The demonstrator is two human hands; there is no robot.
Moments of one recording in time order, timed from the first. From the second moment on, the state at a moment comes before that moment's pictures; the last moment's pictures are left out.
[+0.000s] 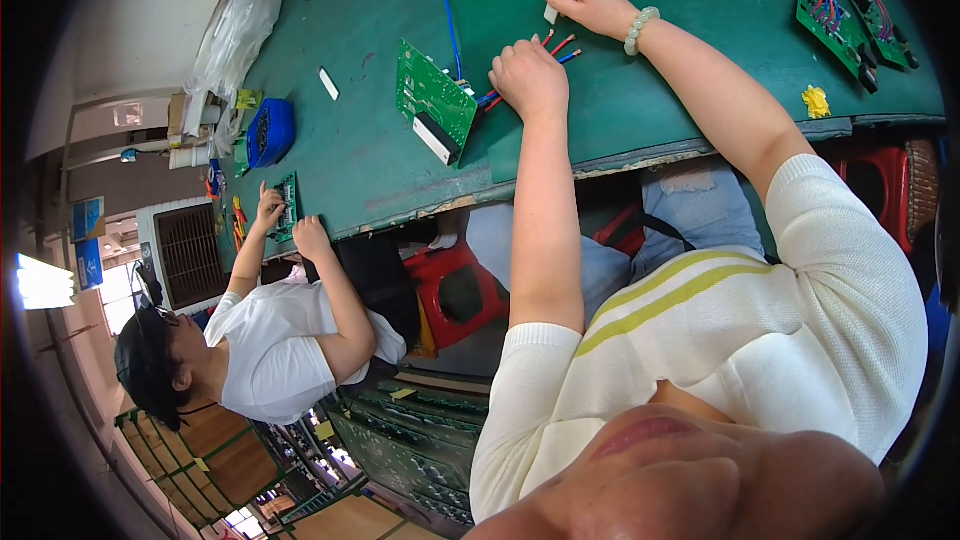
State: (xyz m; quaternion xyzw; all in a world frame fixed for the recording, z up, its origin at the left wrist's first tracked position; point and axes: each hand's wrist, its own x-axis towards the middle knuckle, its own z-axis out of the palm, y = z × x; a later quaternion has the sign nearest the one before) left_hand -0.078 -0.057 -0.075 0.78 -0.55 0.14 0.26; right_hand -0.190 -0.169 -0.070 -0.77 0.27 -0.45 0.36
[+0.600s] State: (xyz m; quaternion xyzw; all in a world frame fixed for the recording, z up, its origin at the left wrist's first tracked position) left_hand -0.065 -0.050 -0.076 0.67 -0.57 0.08 0.47; right_hand -0.196 -0.173 -0.071 -0.76 0.28 -0.44 0.38
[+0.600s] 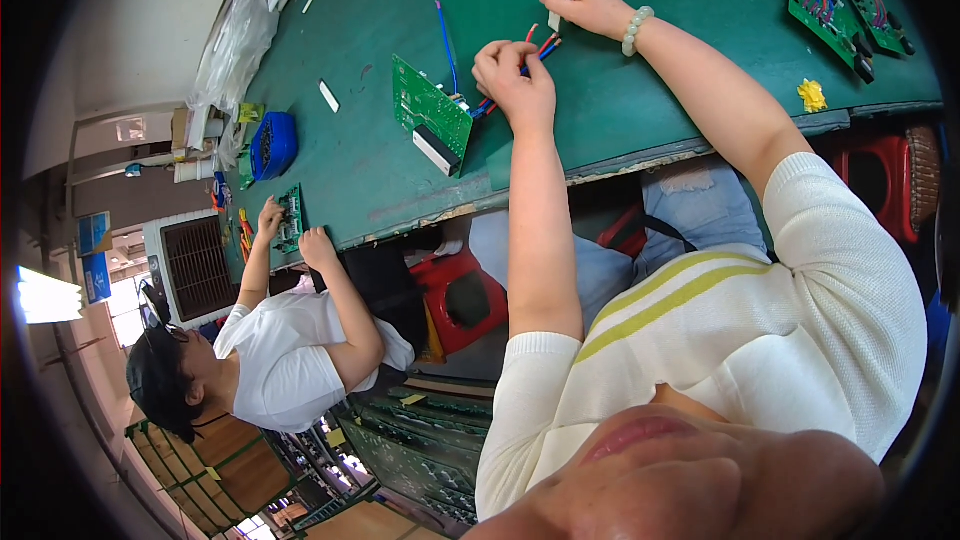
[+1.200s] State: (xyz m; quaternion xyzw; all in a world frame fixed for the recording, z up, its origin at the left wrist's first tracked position) left_hand -0.073 -0.052 -0.076 0.75 -0.57 0.12 0.32; right_hand -0.189 -0.155 -0.062 -0.78 0.24 -0.41 0.41
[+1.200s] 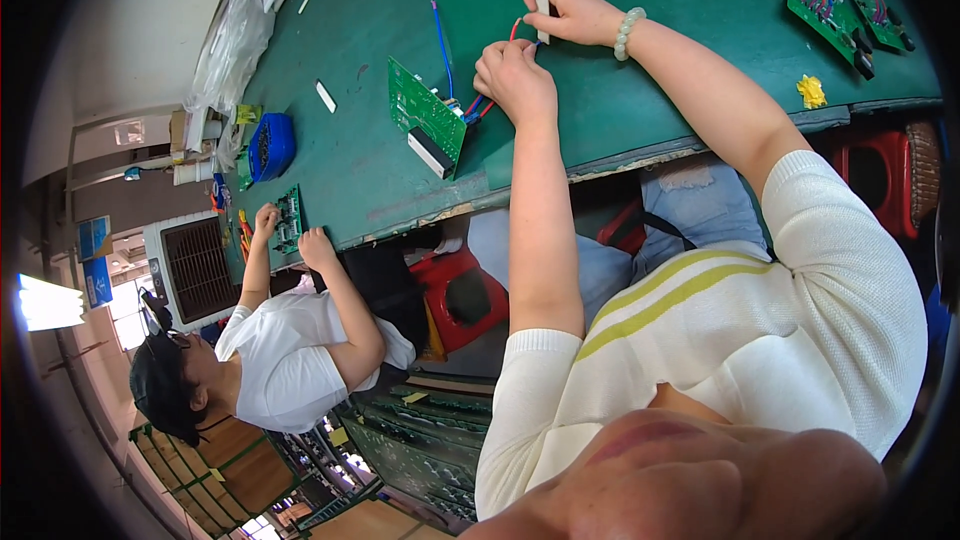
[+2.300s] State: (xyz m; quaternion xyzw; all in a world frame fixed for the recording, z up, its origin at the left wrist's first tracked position) left_hand -0.087 -0.056 -0.070 0.82 -0.51 0.13 0.21; right_hand -0.184 -0.154 -0.064 -0.83 0.27 -0.35 0.33
